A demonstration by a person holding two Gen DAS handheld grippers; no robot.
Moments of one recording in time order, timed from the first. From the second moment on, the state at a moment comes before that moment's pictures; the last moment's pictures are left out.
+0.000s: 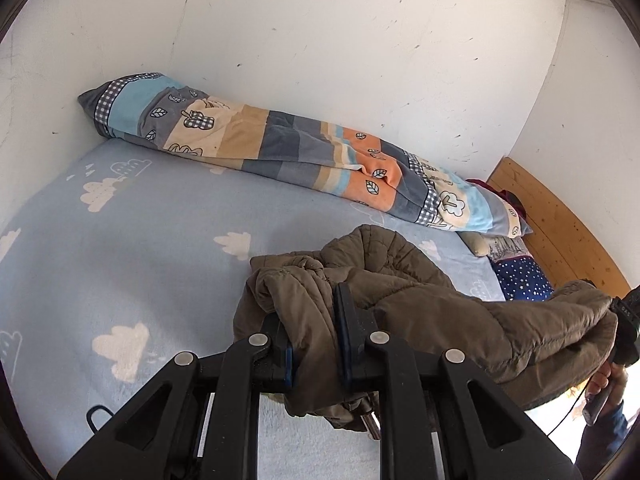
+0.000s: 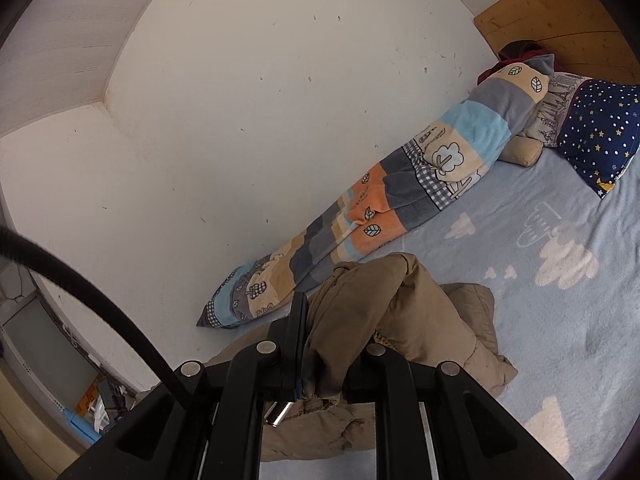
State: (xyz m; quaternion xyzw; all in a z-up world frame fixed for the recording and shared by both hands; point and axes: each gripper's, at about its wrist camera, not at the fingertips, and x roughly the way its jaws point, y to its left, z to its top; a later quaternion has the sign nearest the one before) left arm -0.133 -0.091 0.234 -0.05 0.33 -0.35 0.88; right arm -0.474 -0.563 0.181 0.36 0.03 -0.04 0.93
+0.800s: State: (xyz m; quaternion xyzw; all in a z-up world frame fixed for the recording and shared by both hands) left arm 0.032 -0.190 0.133 -0.14 0.41 -0.25 0.87; right arm -0.291 -0.666 0.125 0.38 0.08 -0.15 0.91
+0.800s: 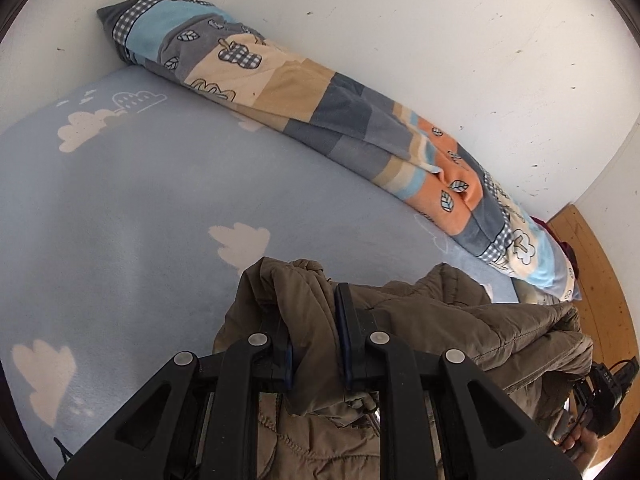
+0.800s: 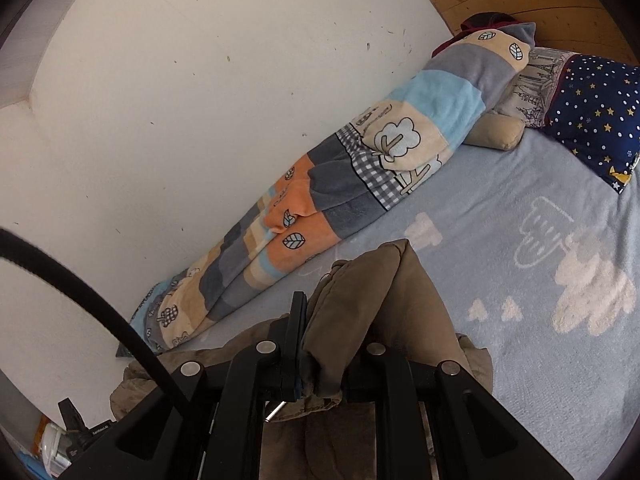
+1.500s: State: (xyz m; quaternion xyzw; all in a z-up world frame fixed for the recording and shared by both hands) left arm 0.025 -0.180 0.155 -0.20 0.35 -0.24 0.89; right arm -0.303 -0.686 0.108 0.44 0.05 -0.14 0.88
